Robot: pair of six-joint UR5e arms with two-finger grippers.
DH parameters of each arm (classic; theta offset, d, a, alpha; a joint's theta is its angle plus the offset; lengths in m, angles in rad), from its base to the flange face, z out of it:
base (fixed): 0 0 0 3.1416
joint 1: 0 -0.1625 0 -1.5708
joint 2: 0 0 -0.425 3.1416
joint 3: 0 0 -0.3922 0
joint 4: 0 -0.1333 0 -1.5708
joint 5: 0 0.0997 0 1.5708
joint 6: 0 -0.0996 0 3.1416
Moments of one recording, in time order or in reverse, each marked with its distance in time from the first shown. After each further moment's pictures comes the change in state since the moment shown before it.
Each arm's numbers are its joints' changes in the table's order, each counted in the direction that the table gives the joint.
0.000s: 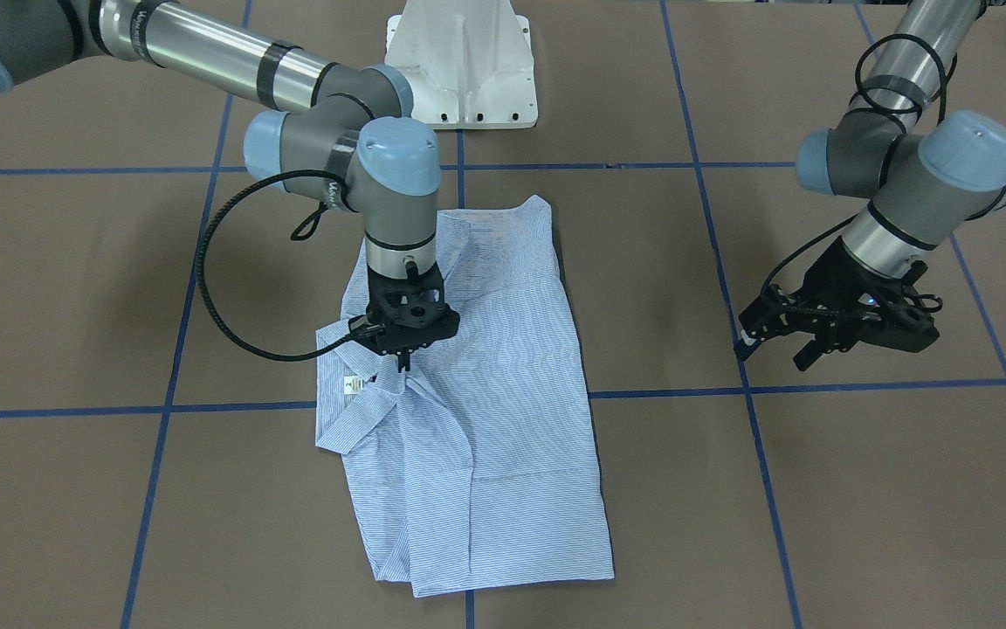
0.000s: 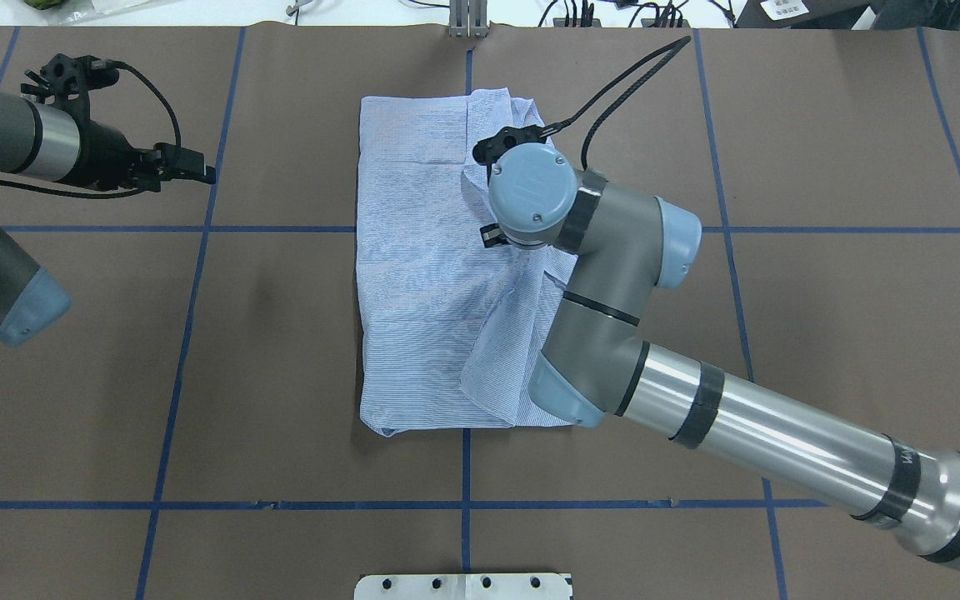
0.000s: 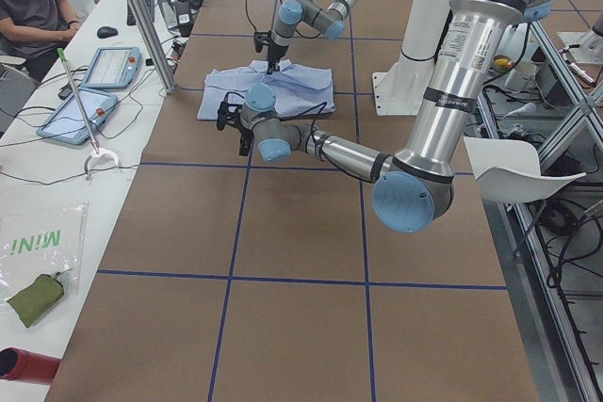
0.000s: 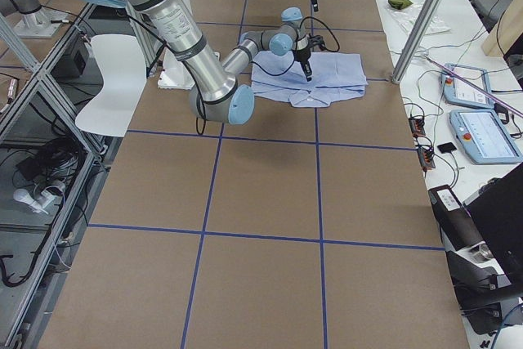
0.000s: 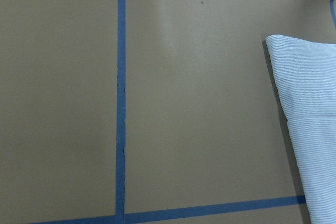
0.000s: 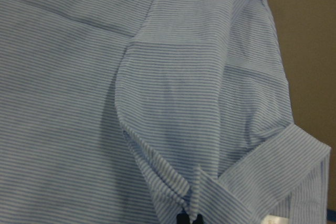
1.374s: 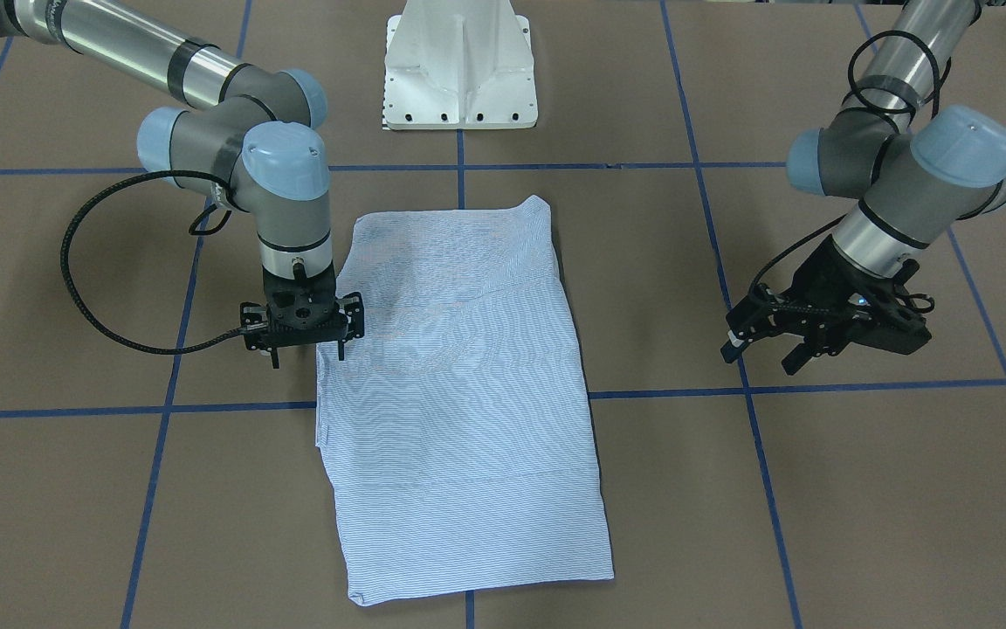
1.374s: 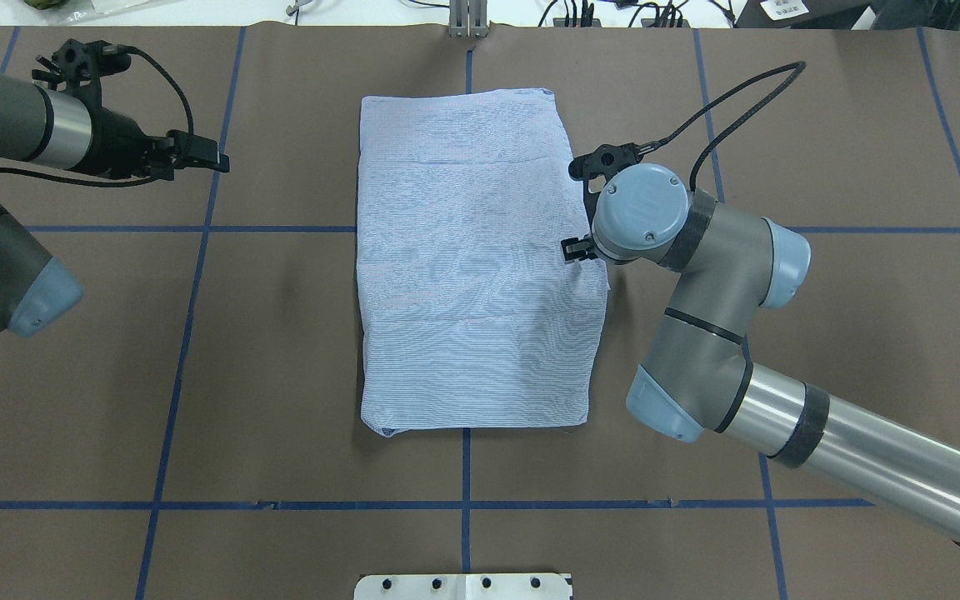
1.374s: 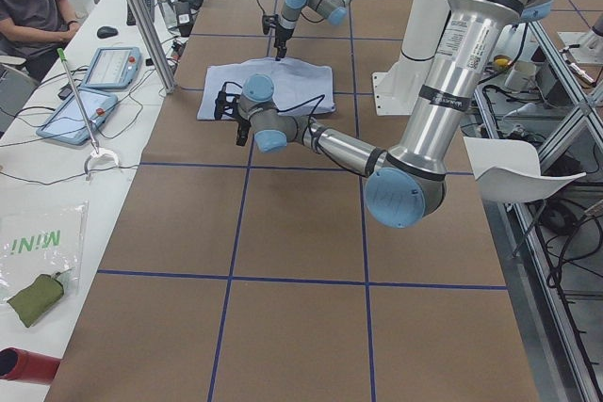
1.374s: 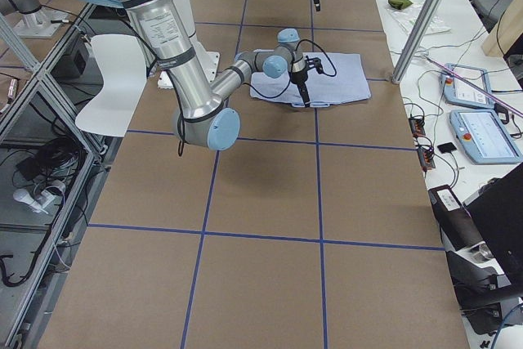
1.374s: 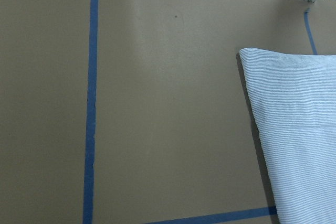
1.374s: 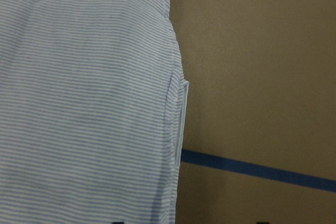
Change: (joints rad) left arm 0.000 -0.030 0.012 -0.006 0.002 0.005; right arm -0.033 -0.195 -0.136 -0.014 0.014 -0.005
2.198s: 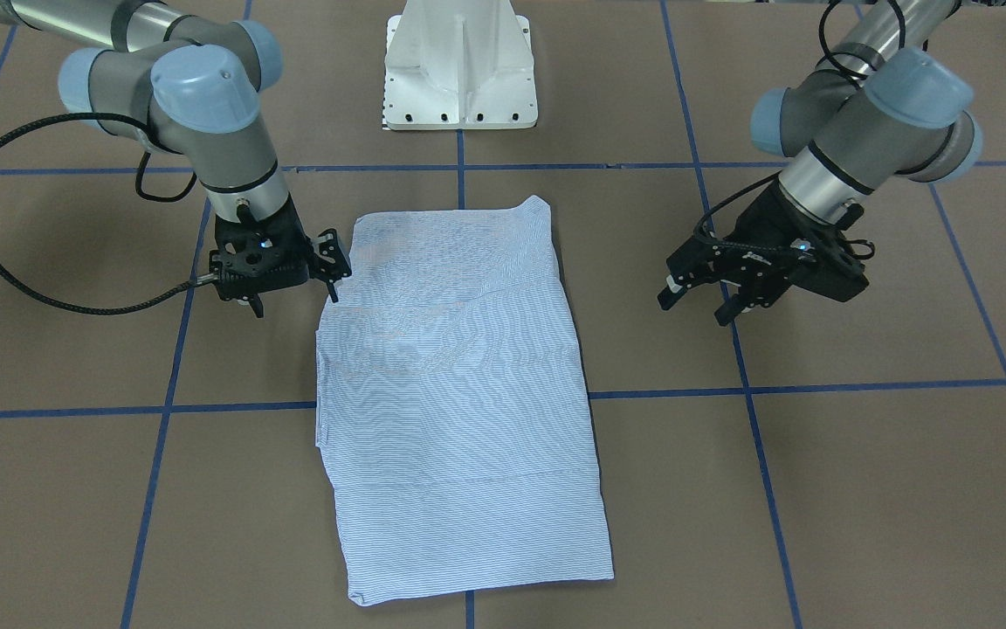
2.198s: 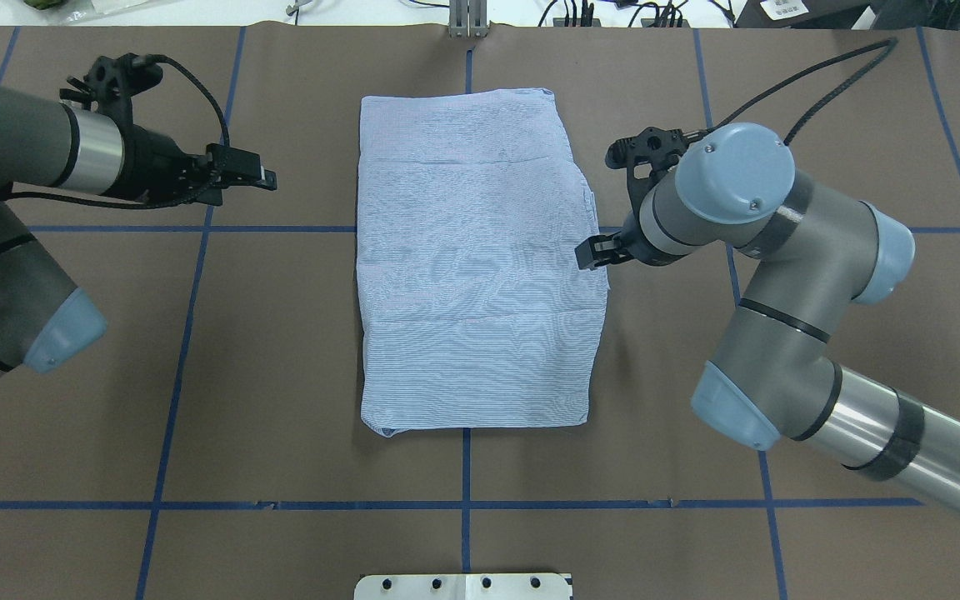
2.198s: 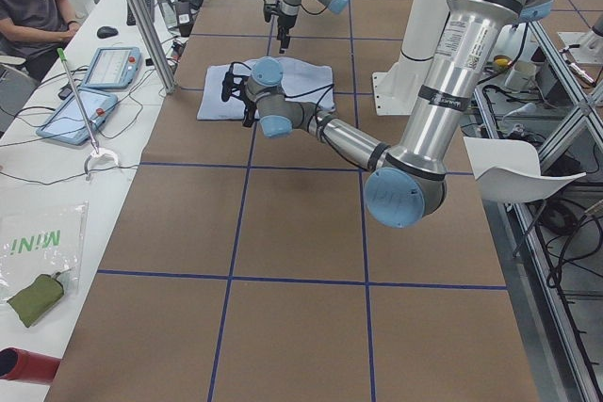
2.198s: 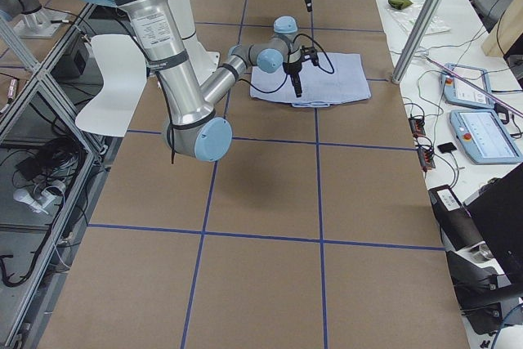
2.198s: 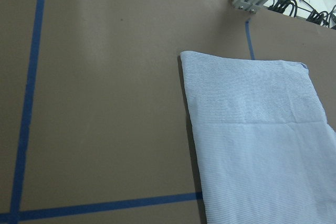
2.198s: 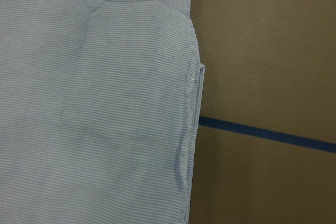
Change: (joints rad) left arm -0.111 0.004 0.148 0.000 0.002 0.233; right arm -0.063 -0.134 -0.248 0.015 0.234 -0.005
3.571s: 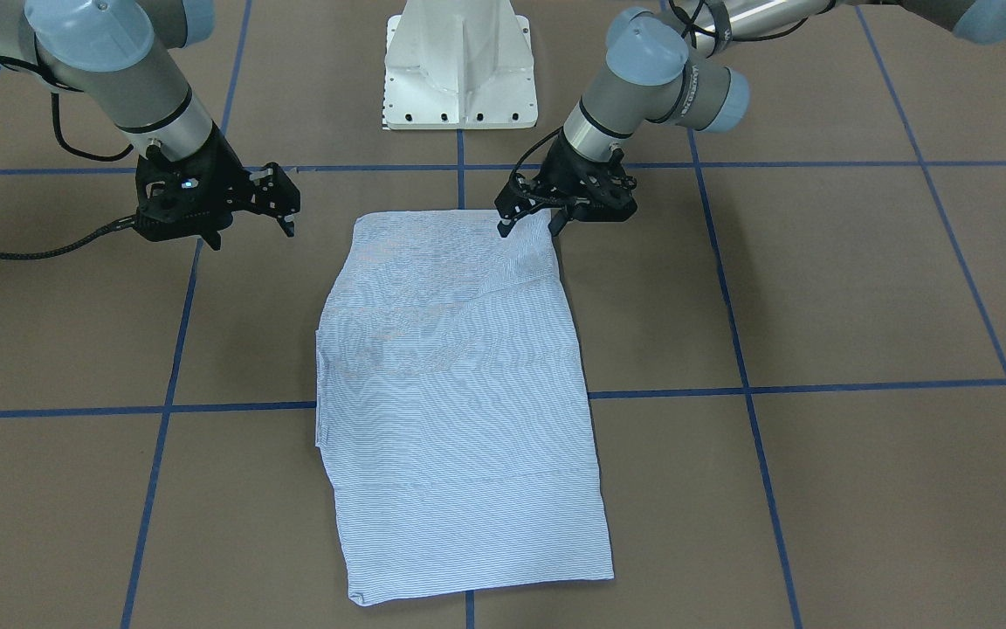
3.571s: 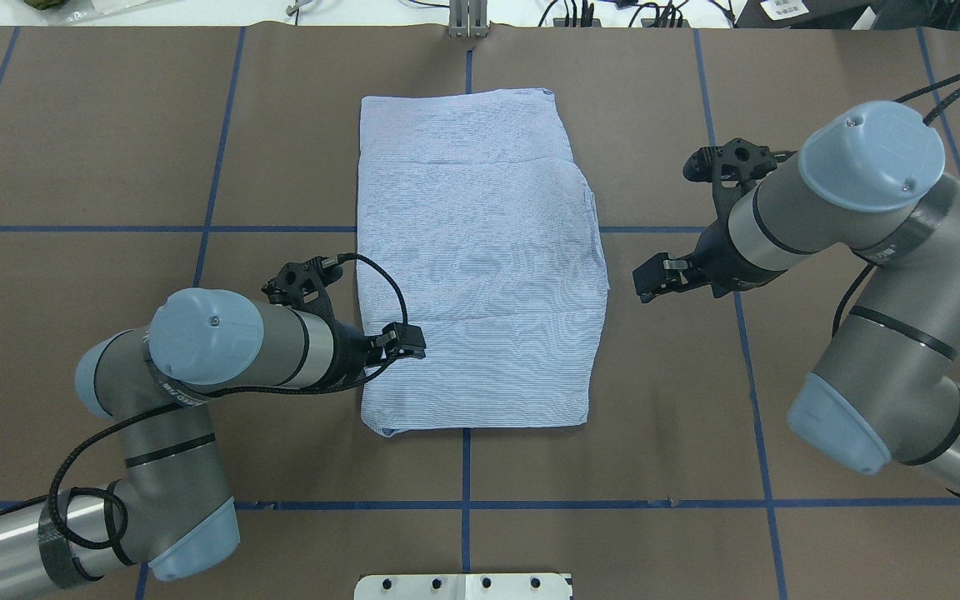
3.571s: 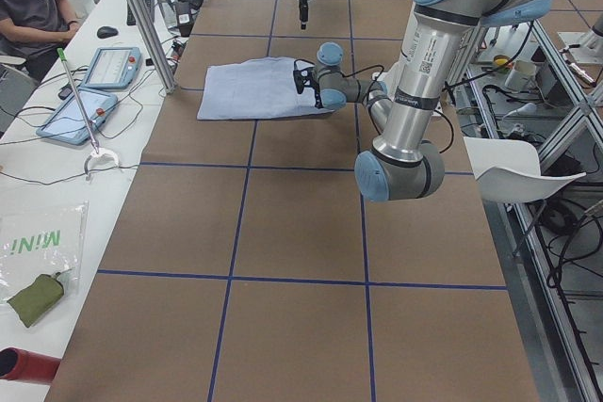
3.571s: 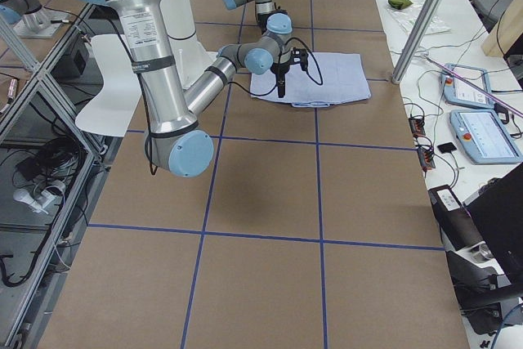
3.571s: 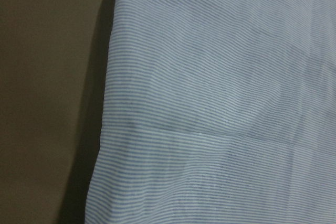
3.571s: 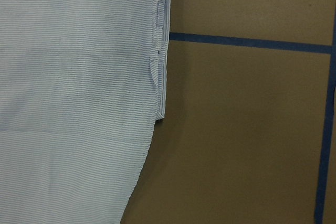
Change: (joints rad) left arm -0.417 -0.095 0.059 -0.258 0.301 0.342; right arm -0.055 -0.131 -0.178 0.065 0.202 -0.065
